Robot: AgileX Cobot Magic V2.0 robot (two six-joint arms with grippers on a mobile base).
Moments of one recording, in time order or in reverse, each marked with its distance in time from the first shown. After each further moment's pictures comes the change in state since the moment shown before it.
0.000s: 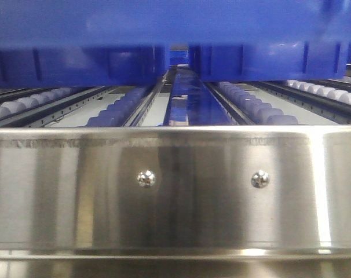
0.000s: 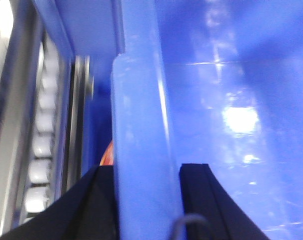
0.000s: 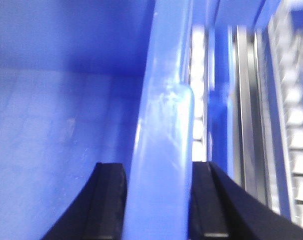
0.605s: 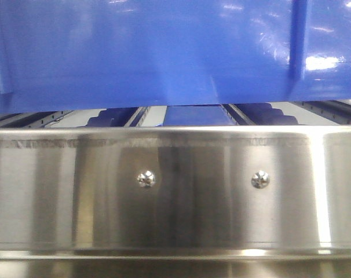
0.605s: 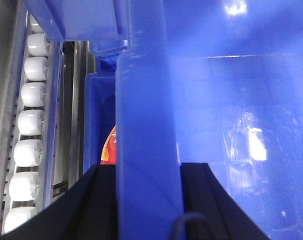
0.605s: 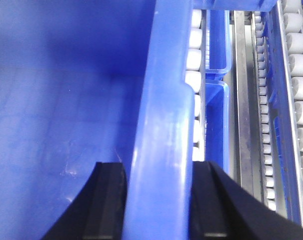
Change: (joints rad) left arm 0.000 0.278 0.004 0.024 -0.056 0.002; right arm -0.005 0.235 0.004 -0.014 -0.047 0.000
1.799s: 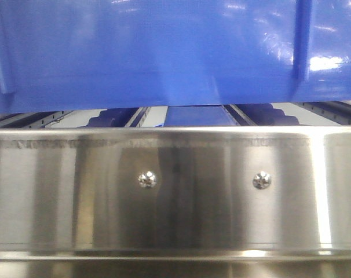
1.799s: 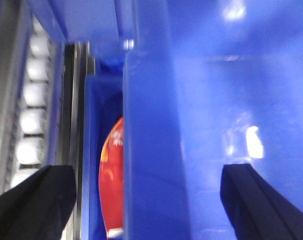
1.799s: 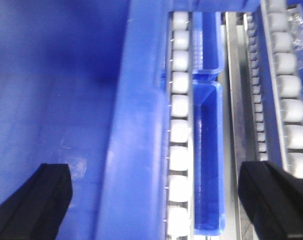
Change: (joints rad) left arm 0.000 -0.001 0.000 -0.005 0.011 -0.002; right arm -0.034 -0.004 0.000 0.002 0.004 -0.007
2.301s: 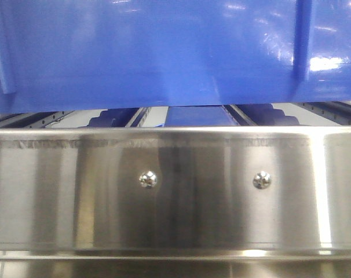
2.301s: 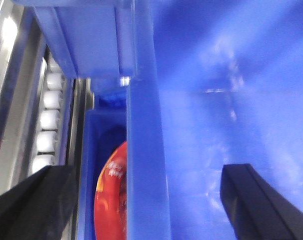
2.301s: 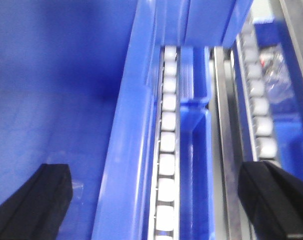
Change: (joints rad) left arm 0.000 -0.100 -0.047 -0.014 0.000 -0.006; right arm -0.020 -0.114 0.000 -0.016 0.000 -0.010
